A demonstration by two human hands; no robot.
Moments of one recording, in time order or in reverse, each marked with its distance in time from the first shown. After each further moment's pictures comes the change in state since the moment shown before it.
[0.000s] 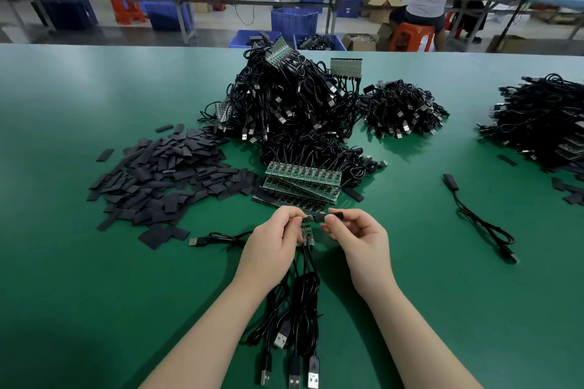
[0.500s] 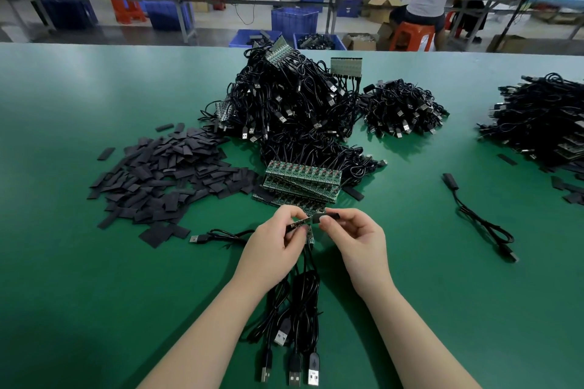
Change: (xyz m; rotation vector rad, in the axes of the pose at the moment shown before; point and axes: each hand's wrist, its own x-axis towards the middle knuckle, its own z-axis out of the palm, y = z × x) left_hand 0.000 -0.001 -0.002 0.043 -0.091 -0.050; right_hand -0.001 0.003 0.000 -0.065 -0.034 -0.039
